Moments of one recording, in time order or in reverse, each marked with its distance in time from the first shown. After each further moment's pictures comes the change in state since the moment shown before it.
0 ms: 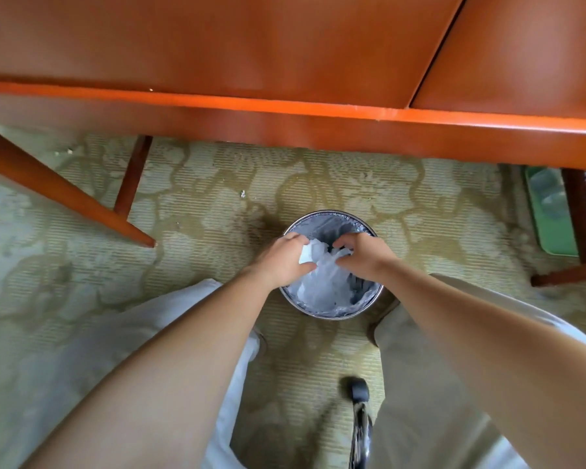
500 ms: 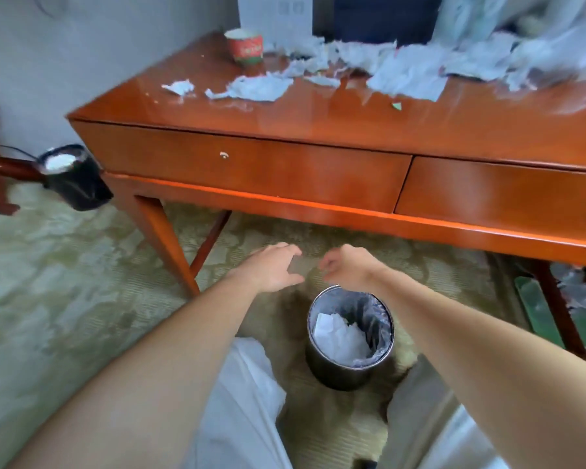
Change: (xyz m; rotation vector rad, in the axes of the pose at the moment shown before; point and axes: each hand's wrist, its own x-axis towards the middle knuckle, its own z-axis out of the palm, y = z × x) left_hand -0.183 0.018 -0.129 0.147 0.320 -0.015; right_hand -0.153 -0.139 -0.063 -0.252 0.188 -0.365
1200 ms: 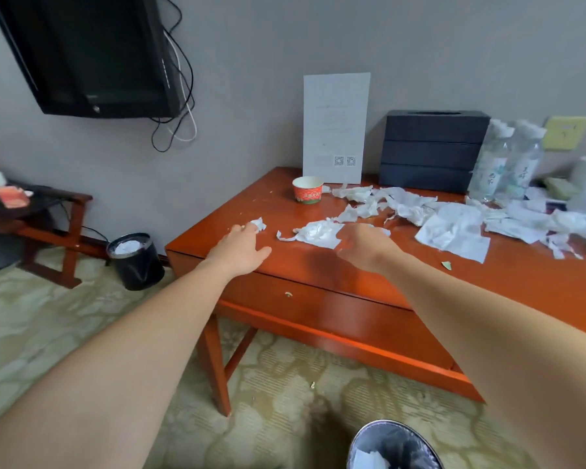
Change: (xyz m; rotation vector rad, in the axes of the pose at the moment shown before) left_hand -0.002 -0.087 -0.250 -0.027 0.480 -0.360; right_hand 0.086 -0.135 -0.207 -0.058 0.400 -0.125
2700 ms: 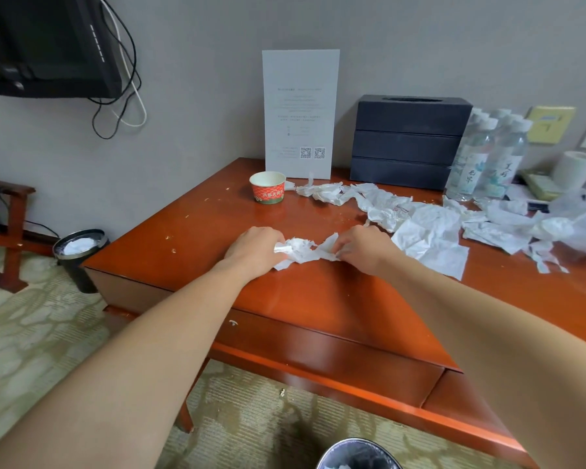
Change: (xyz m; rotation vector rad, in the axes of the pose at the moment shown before) left_hand 0.094 0.096 0.062 0.052 -0.041 0.222; right_hand 0.076 0.104 -0.006 -0.063 -0.039 -0.057
